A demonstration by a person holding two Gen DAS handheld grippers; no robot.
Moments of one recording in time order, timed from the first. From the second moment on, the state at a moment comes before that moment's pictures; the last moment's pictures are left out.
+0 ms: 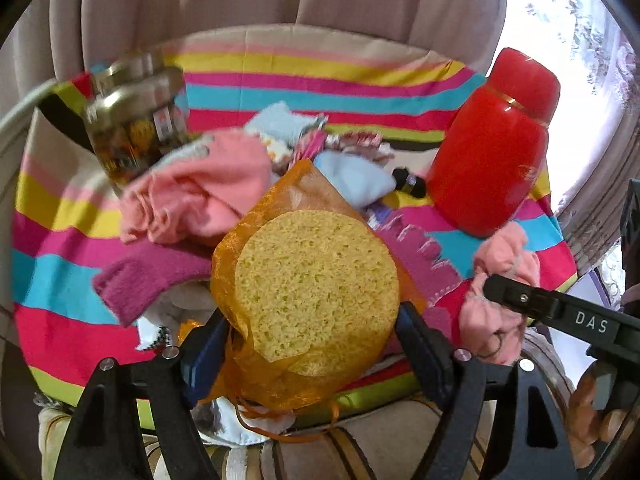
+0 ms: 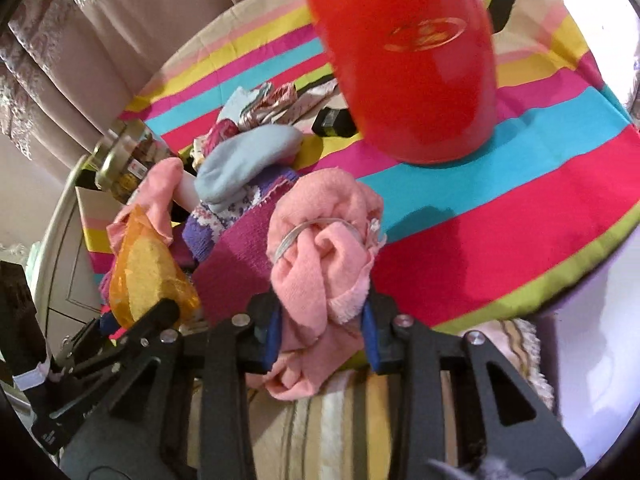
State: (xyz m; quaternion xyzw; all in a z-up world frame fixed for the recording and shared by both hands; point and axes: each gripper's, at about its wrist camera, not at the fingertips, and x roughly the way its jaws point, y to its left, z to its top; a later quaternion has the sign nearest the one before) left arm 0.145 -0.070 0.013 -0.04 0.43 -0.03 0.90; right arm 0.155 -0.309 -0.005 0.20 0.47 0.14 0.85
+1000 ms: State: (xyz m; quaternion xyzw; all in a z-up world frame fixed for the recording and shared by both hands) left arm 0.109 -0.334 0.043 -0.01 0.44 -0.32 0.84; right arm 0.040 -0.540 0.010 0.15 0.44 -0.10 0.88
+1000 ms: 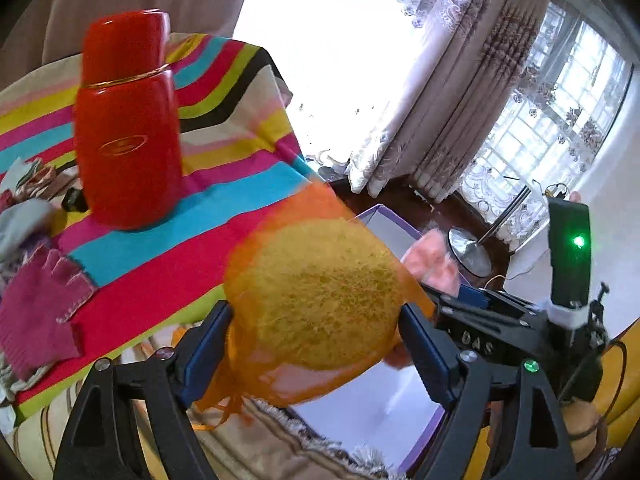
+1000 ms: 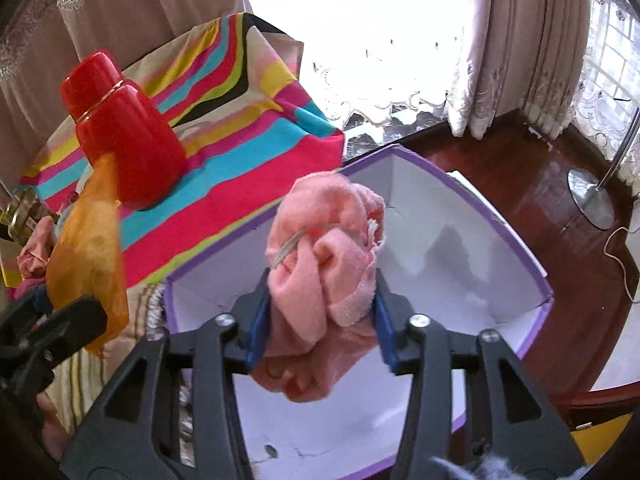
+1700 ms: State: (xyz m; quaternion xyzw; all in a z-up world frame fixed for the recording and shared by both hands) left arm 0.104 -0.214 0.052 -0.07 0.42 -0.22 0.88; right arm 0.027 -0.547 0.031 0.13 0.36 -0.10 0.92
